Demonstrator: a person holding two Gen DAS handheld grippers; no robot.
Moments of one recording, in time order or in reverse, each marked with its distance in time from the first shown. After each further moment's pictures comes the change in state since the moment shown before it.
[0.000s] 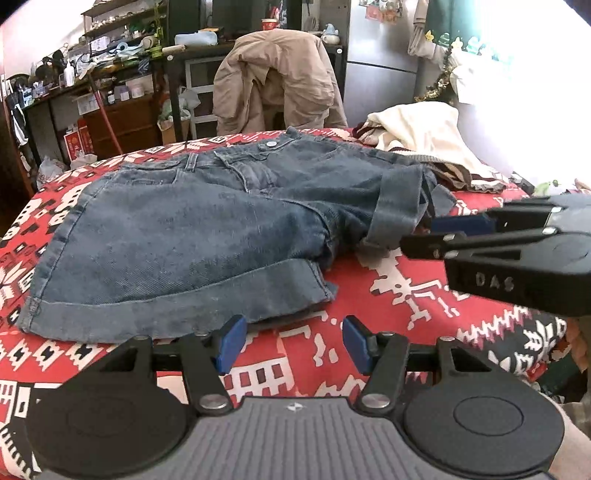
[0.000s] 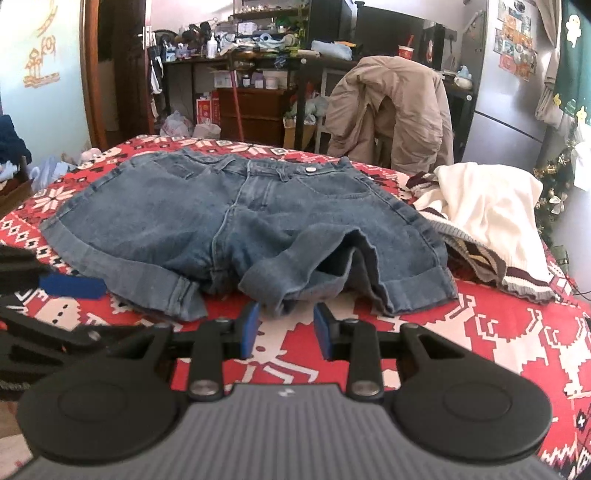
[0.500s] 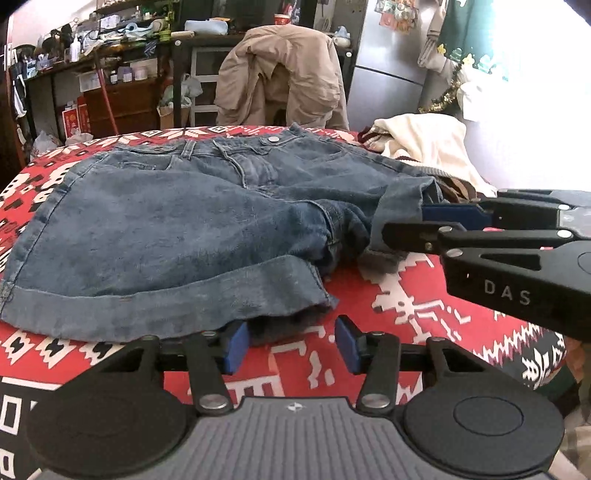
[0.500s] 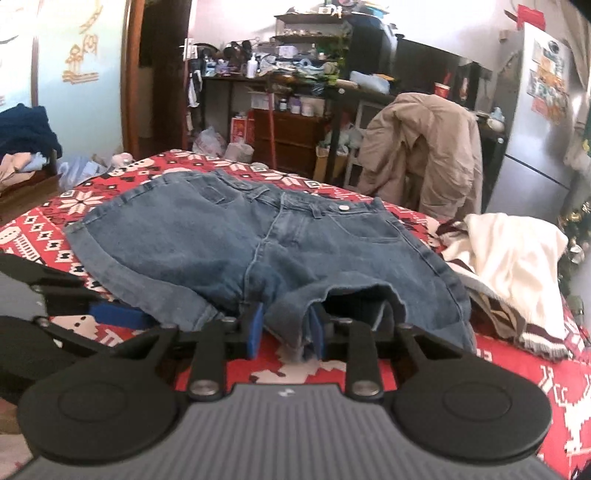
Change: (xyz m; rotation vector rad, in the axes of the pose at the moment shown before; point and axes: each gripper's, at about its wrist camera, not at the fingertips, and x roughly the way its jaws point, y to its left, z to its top) left arm 0.016 0.010 0.004 -0.098 -0.011 -0.055; right arm 0.007 0.009 0.020 -0.118 -0.070 0.067
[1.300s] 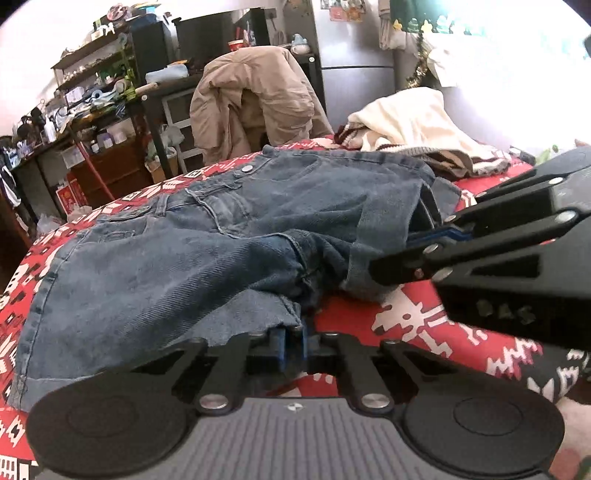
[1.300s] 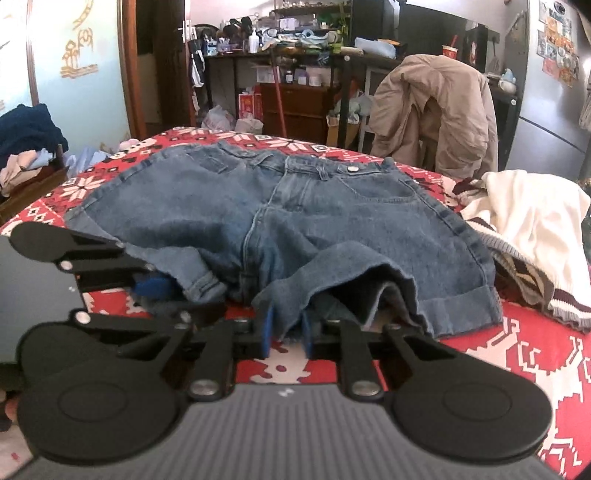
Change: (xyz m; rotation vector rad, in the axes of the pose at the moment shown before) left arm 0.019 -0.034 0.009 0.260 -0.060 0.086; right arm 0.020 -0.018 -0.013 0.076 0.079 0.079
